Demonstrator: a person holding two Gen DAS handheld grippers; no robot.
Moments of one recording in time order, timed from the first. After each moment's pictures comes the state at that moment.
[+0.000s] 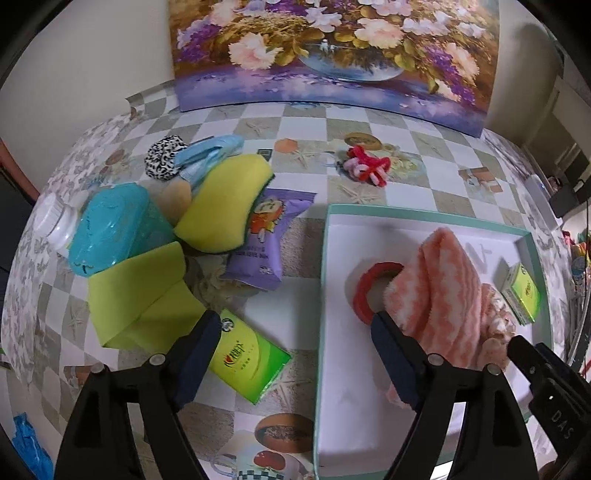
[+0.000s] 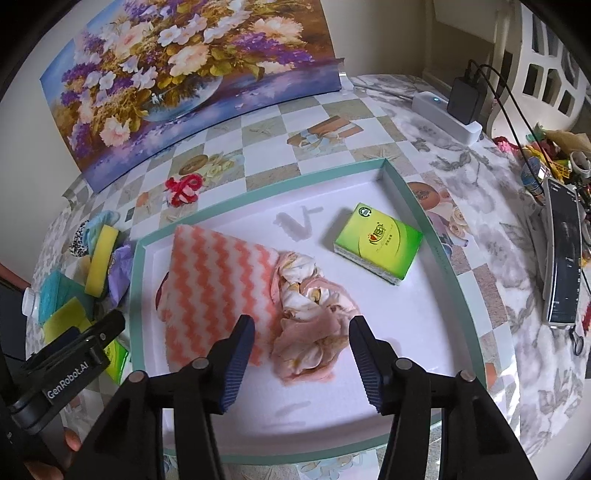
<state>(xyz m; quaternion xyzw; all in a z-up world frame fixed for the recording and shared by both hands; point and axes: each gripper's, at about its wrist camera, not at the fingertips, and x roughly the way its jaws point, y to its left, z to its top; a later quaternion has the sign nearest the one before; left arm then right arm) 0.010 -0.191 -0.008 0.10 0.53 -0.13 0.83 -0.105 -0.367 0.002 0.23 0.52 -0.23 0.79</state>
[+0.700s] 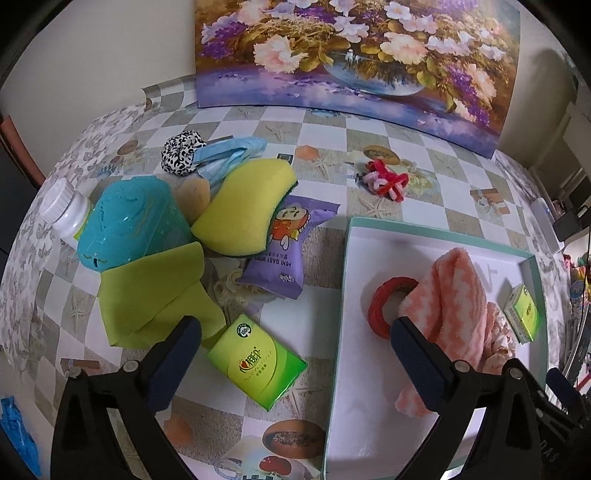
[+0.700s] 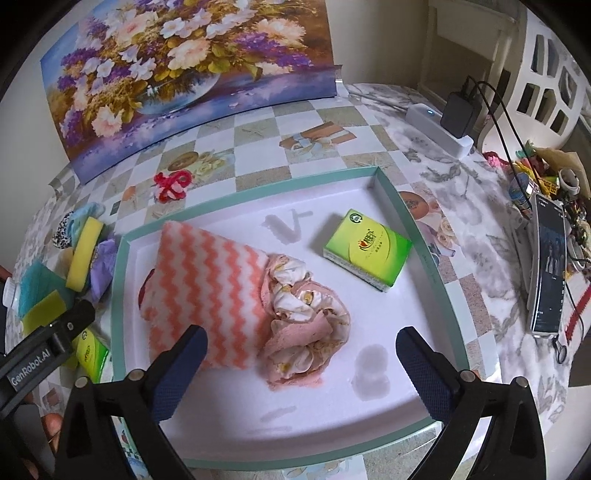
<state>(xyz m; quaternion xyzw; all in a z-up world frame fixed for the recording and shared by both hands) 0.018 -0.174 -0.004 0.06 0.53 -0.12 0.84 -0.099 -0.359 0.002 0.19 0.52 -0.25 0.79</state>
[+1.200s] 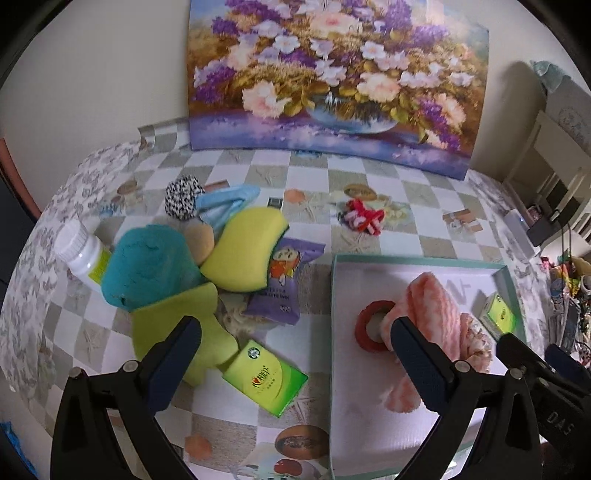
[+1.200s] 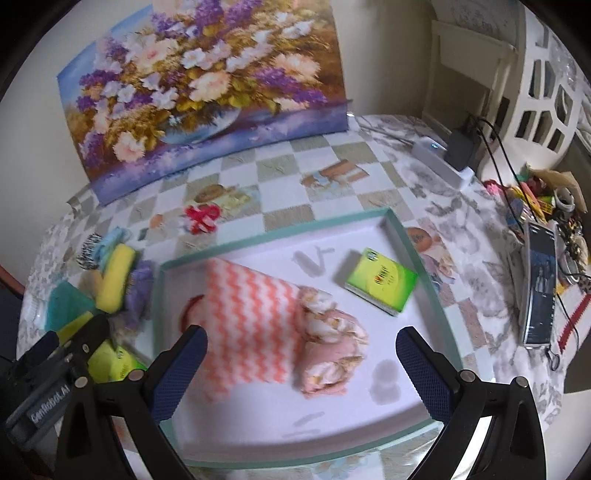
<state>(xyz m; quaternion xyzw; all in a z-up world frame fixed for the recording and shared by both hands) 0.011 -0.160 0.038 0.06 0.48 -0.16 0.86 -0.087 -0.341 0.045 0.19 0.48 -0.25 0.82</state>
